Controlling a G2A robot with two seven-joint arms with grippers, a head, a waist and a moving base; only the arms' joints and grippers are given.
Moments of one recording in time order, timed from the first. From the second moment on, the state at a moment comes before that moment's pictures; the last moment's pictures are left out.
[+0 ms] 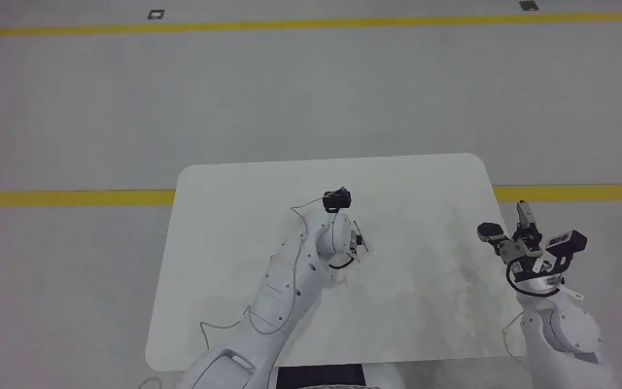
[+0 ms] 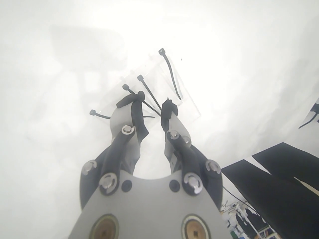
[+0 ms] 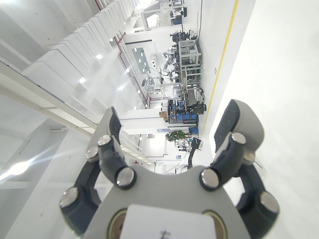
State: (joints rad) left arm 1.10 -1.85 -1.12 -1.13 1.33 0.34 -1.14; right arm -1.87 -1.14 1.83 -1.65 0.62 -0.24 0.42
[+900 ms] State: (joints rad) left arm 1.09 -1.85 -1.11 -1.11 1.31 0.34 -1.12; right arm -1.87 -1.14 1.83 -1.65 0.62 -0.24 0.42
